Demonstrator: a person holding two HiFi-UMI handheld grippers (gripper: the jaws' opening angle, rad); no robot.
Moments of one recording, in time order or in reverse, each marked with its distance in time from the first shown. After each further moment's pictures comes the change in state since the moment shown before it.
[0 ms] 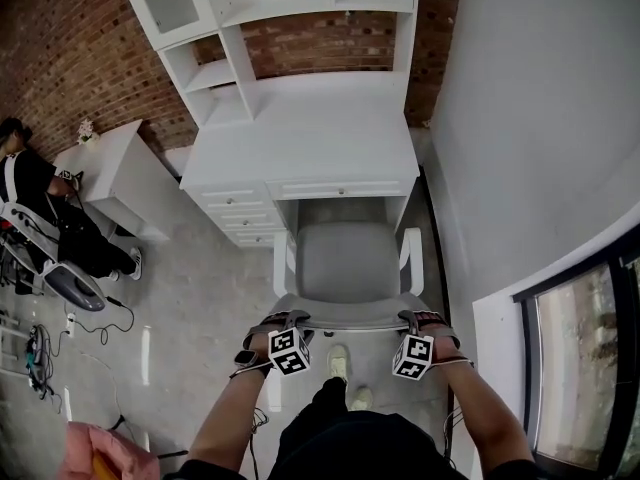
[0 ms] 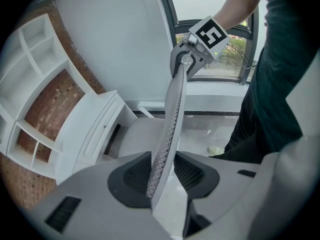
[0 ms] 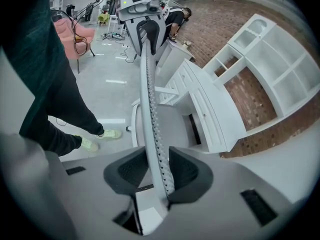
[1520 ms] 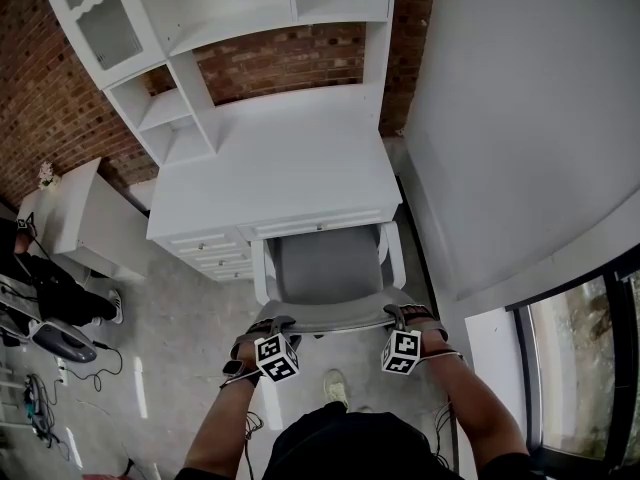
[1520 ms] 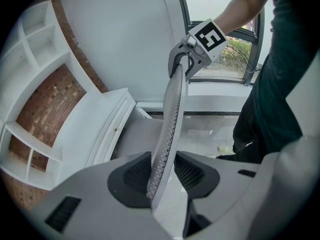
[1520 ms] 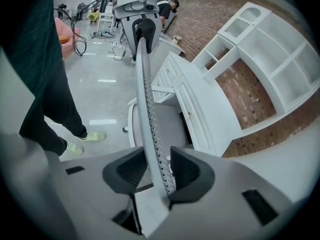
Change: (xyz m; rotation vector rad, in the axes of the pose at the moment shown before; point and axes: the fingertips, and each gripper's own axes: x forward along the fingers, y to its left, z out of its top) left arm 0.045 0.148 0.013 0.017 -0.012 -0.024; right arm 0.074 -0.137 0.015 0.039 0.020 -0.043
